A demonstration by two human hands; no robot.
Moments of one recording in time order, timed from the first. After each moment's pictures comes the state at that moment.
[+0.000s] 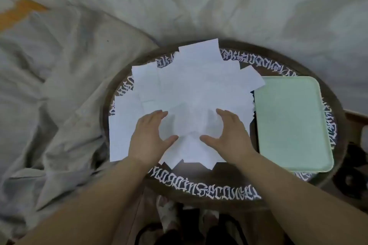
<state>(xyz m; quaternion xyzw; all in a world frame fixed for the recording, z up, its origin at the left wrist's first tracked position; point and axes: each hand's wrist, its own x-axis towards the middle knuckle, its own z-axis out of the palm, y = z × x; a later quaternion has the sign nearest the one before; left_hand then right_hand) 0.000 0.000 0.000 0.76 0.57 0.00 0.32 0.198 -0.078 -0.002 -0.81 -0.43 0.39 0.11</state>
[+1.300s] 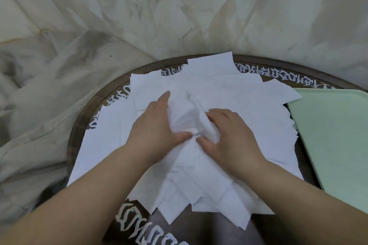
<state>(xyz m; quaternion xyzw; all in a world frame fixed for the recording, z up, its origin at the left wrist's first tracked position) 0.023 0.038 -0.093 0.79 0.55 0.08 0.26 0.182 -0.039 -0.121 -0.72 -0.64 0.10 0.25</state>
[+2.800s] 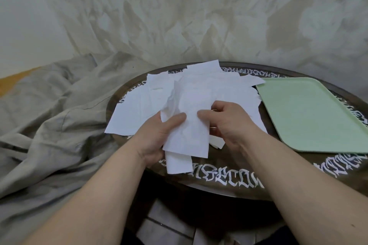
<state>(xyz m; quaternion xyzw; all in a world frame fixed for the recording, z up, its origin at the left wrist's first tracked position) -0.026 -0.127 -0.079 0.46 0.34 0.32 0.76 0.138 -0.176 -0.067 -0.59 -0.34 0.49 0.54</state>
